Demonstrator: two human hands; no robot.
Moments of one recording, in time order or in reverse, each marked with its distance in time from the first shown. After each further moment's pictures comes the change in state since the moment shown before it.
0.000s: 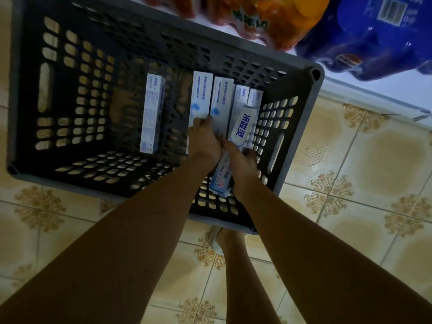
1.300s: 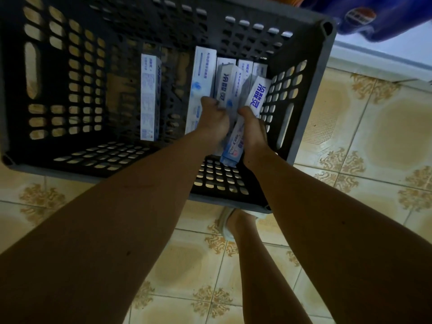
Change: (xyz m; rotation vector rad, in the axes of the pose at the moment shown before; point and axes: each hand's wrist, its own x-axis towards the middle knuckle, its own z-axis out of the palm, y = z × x) left_hand -0.001 0.010 -0.002 -0.514 -0.096 -0.251; right_hand 0.027 -0.002 0.005 0.082 0.013 -0.075
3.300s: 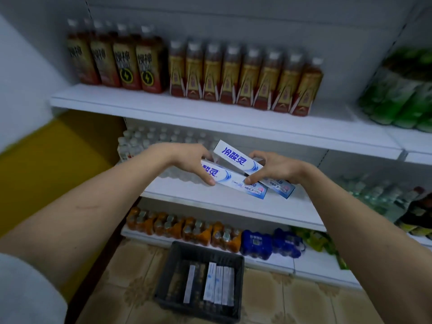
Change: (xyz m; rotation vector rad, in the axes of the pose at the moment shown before) left_hand -0.704 0.445 -0.459 1.070 -0.089 0.953; right_hand -0.819 -0.411 -0.141 -1.045 -0.393 -0.968
